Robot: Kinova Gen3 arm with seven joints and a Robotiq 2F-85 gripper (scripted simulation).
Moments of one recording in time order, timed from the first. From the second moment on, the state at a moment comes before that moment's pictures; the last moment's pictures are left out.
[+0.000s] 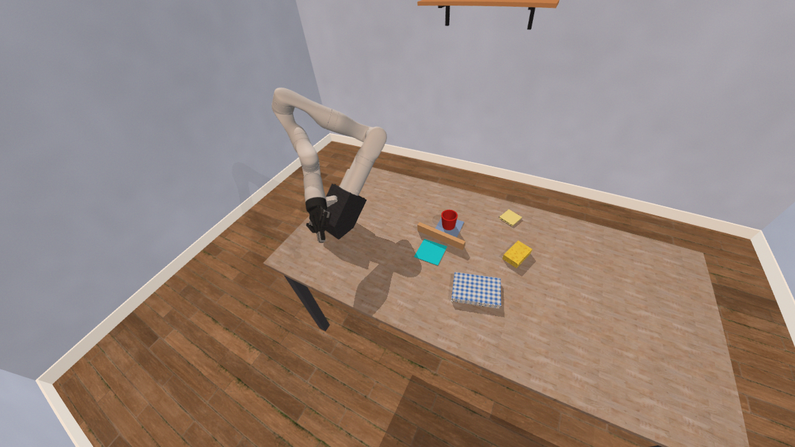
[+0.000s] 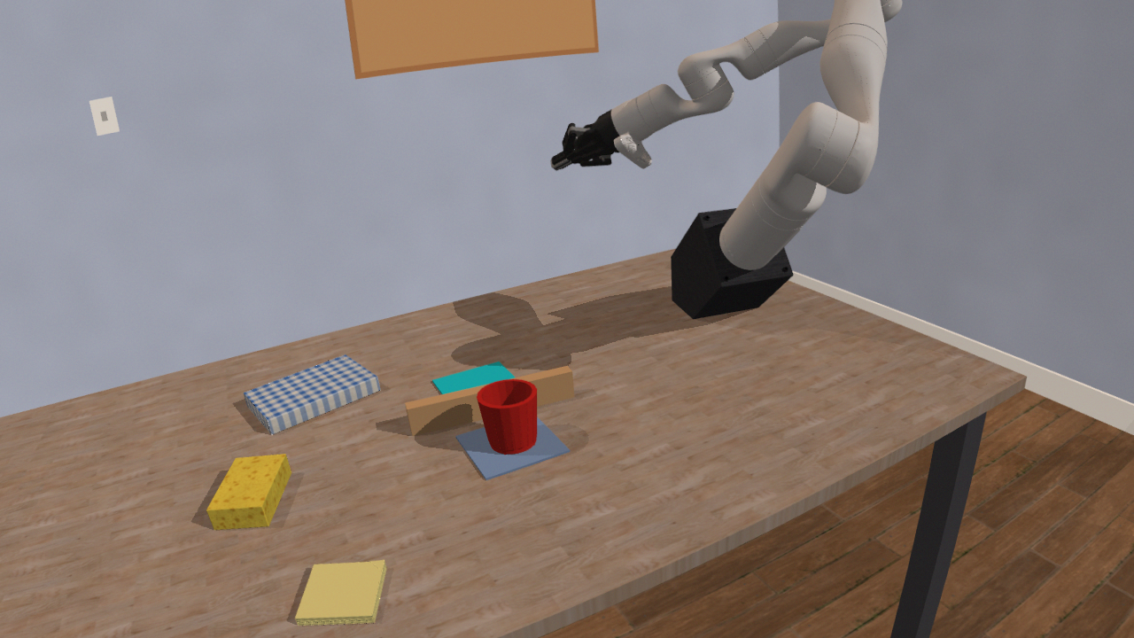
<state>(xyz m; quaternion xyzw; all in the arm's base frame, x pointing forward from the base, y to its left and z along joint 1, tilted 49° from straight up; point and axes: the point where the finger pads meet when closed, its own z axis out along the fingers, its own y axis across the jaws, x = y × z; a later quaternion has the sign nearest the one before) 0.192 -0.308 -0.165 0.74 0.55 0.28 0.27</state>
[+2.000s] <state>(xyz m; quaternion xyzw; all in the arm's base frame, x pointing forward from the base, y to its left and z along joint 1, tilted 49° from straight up) 0.269 -0.334 -0.140 0.76 0.54 0.28 0.22</state>
